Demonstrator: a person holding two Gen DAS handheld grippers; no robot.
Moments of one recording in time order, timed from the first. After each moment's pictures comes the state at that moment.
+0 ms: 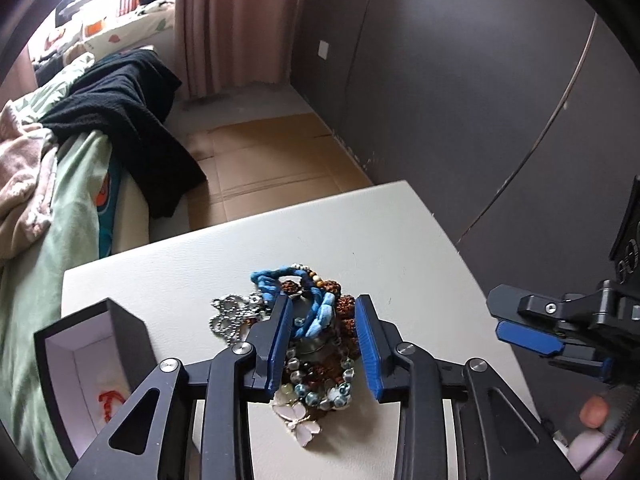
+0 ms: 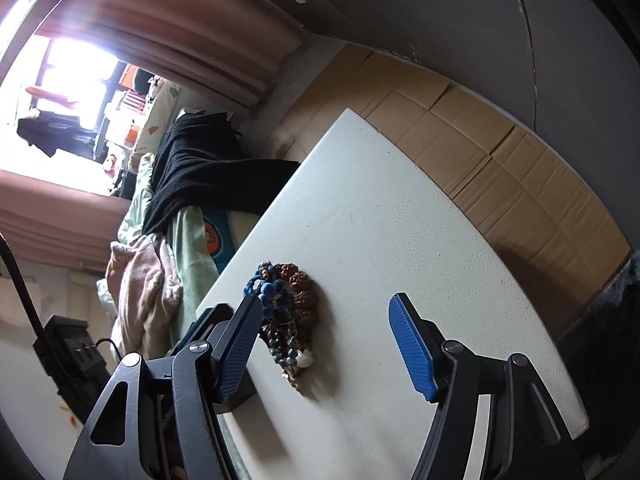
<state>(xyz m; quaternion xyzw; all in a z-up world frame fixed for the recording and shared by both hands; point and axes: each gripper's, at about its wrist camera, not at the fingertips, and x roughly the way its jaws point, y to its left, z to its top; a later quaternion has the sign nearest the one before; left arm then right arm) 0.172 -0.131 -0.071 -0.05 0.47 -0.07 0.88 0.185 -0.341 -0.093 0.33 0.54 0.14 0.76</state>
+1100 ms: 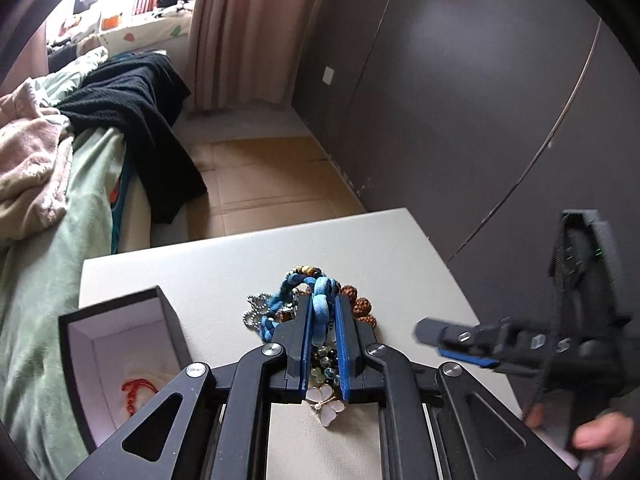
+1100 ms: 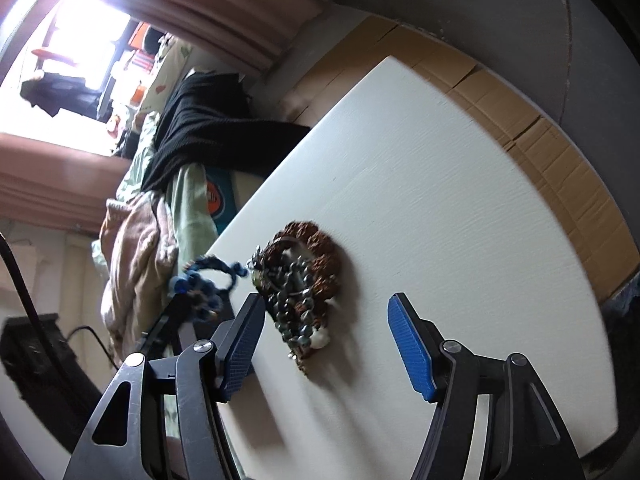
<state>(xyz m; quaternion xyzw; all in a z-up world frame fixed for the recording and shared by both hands) 0.138 -0.086 -0.044 -0.10 0.42 -0.08 0.90 0.189 -0.294 -0.111 0.29 0.57 0.18 0.75</state>
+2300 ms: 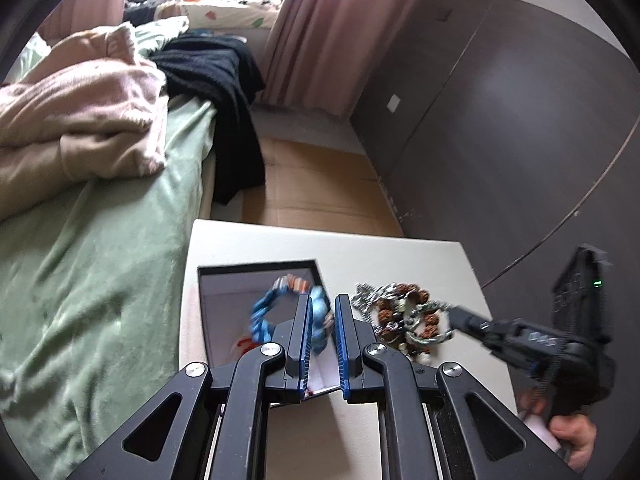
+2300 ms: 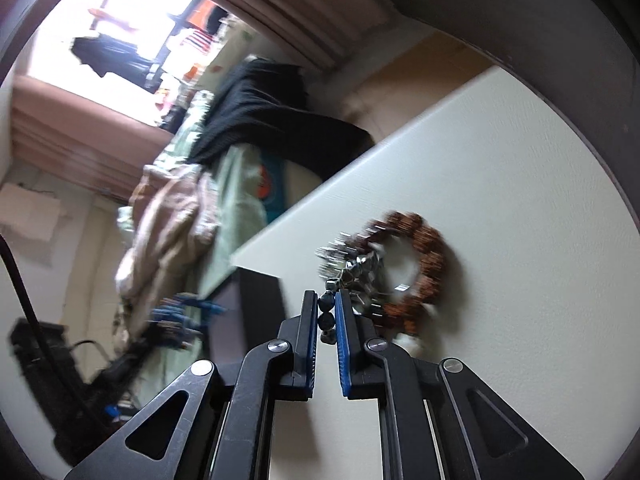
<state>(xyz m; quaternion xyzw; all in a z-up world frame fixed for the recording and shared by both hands) 0.082 0.022 -0.036 -0.19 0.41 0.00 0.89 0.182 -0.239 -0.093 0.26 0.52 0.27 0.77</state>
